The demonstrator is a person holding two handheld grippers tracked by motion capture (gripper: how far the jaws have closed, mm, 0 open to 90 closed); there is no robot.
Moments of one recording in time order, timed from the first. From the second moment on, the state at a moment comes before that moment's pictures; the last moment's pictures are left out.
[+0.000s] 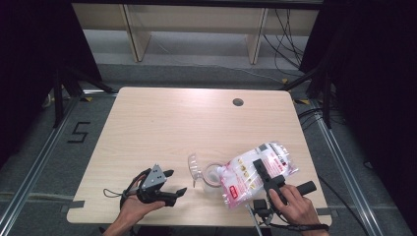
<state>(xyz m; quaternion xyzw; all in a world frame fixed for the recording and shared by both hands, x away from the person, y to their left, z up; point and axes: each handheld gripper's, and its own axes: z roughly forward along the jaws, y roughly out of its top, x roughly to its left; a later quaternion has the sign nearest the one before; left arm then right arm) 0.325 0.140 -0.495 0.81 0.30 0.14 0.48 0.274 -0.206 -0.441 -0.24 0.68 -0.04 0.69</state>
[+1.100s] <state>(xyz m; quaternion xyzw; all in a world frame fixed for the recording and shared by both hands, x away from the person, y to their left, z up) 0.325 0.140 -0.495 0.81 0.30 0.15 0.48 0.273 -0.206 -0.440 -0.25 0.68 -0.04 0.69</state>
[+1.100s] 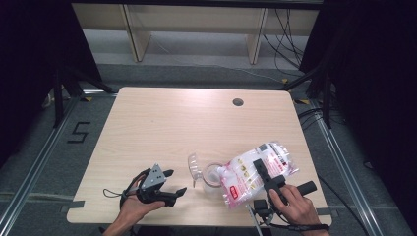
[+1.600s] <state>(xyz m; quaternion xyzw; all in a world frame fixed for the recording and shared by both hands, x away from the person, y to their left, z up) 0.325 0.140 -0.495 0.81 0.30 0.14 0.48 0.273 -0.207 -0.439 -0.24 0.68 -0.04 0.69</state>
